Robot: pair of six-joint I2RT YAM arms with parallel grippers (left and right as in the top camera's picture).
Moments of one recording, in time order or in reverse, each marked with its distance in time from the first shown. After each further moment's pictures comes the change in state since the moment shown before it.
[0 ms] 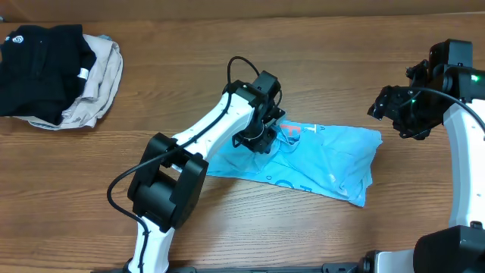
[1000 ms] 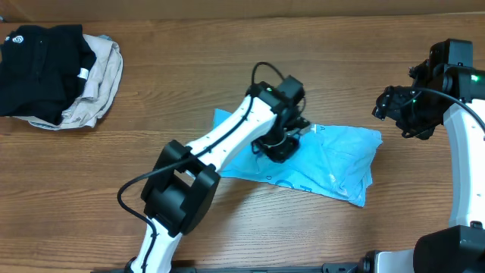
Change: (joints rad) left arm -0.118 0.026 0.127 -0.134 0.154 0.009; right arm 0.000 0.000 0.000 0.009 0.068 0.000
